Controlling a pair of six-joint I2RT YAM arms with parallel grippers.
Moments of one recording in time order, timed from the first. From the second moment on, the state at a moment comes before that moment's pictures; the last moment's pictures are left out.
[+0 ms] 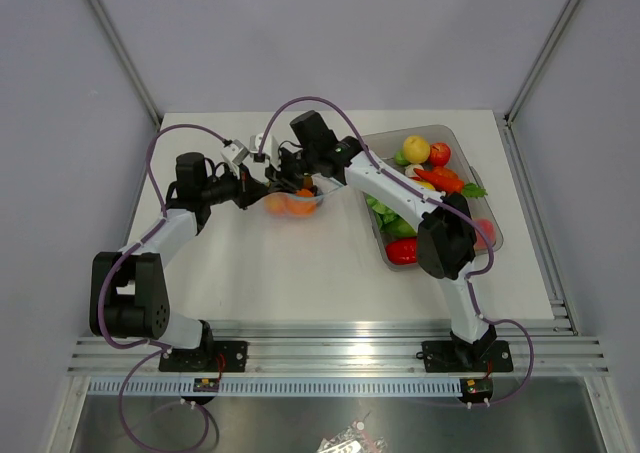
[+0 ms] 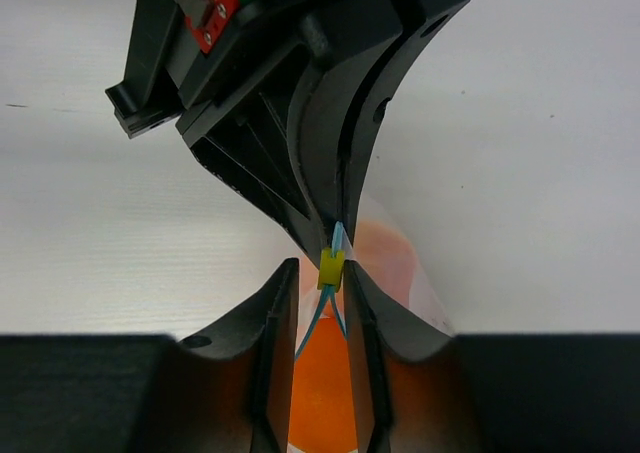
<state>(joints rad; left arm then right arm) -0.04 1.44 0.82 0.17 0.91 0.08 0.76 2.14 2.01 -0.53 -0.60 -0.61</state>
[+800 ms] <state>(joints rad) -0.03 1.44 0.84 0.12 0.95 0.13 0.76 2.14 2.01 -0.50 -0.59 -0.59</state>
